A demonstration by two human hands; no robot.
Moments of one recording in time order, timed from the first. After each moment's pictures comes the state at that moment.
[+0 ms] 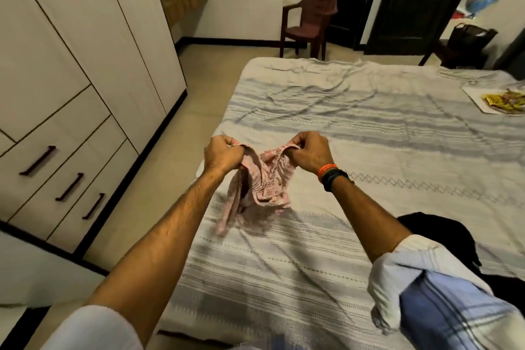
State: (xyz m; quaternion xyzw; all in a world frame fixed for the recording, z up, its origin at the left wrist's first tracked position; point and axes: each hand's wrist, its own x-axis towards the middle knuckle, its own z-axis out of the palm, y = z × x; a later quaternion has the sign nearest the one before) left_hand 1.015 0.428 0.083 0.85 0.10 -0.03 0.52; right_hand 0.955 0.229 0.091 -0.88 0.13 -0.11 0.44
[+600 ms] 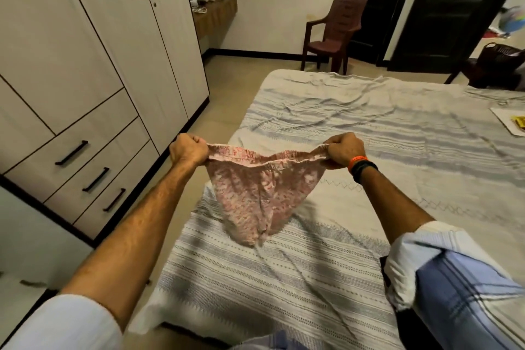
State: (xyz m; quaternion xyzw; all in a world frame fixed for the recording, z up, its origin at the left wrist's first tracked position) left_hand 1.030 0.514 0.095 0.85 0.21 0.09 0.48; right_hand 0.962 0.174 0.108 -0.86 0.25 -0.05 0.45
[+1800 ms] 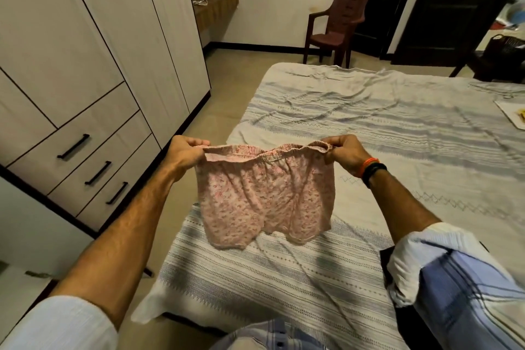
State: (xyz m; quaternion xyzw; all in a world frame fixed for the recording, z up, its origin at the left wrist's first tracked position) left_hand 1.004 0.526 0.091 0.84 0.10 -0.02 0.53; right_hand 0.954 0.158 0.081 -0.81 0.12 0.02 0.58
